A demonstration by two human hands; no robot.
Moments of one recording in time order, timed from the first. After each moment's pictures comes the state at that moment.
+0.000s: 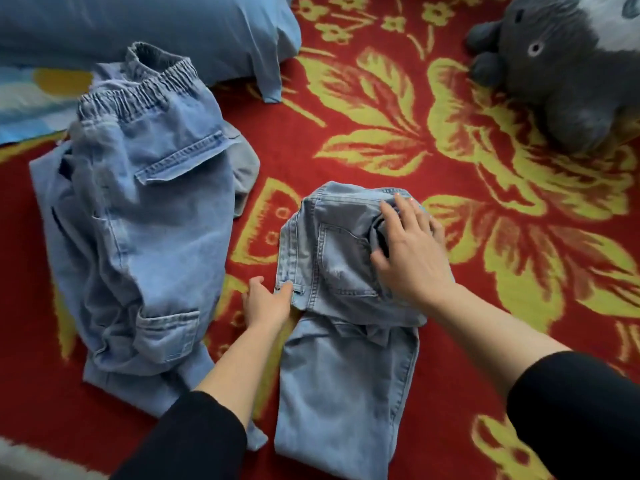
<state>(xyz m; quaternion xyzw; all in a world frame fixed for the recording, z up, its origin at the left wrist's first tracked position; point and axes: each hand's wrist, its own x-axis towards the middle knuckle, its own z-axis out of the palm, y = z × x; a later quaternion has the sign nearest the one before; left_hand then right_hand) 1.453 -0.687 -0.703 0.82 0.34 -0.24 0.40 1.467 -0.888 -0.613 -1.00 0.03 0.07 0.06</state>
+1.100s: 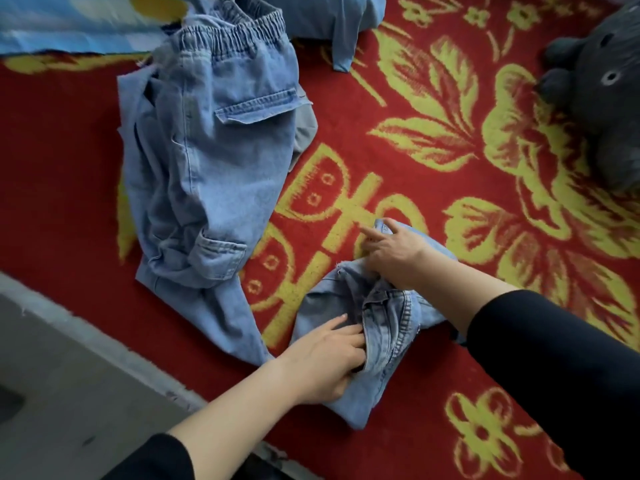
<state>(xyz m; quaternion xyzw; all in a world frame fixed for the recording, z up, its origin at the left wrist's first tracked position) 1.329 -0.684 -0.626 0.85 -0.41 -0.22 0.26 1.475 -0.833 -0.597 -0.77 -0.42 0.36 -0.32</state>
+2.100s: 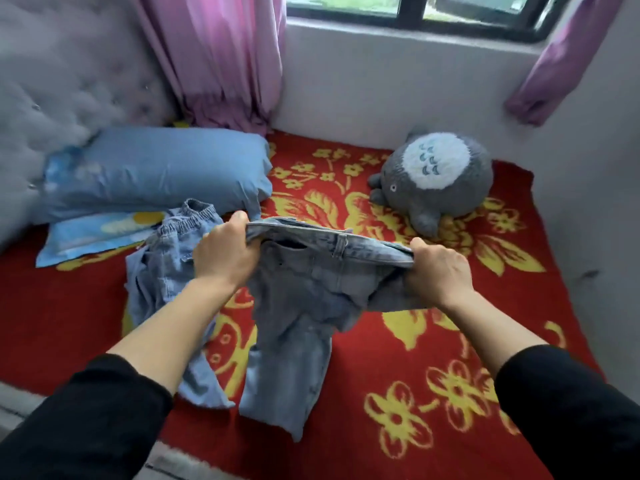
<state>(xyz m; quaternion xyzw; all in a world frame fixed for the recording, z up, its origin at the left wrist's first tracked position) 1.346 -0.747 -0.305 0.97 -0.02 0.13 0.18 1.291 -1.045 -0.326 -0.99 0.09 -0.07 -0.01</state>
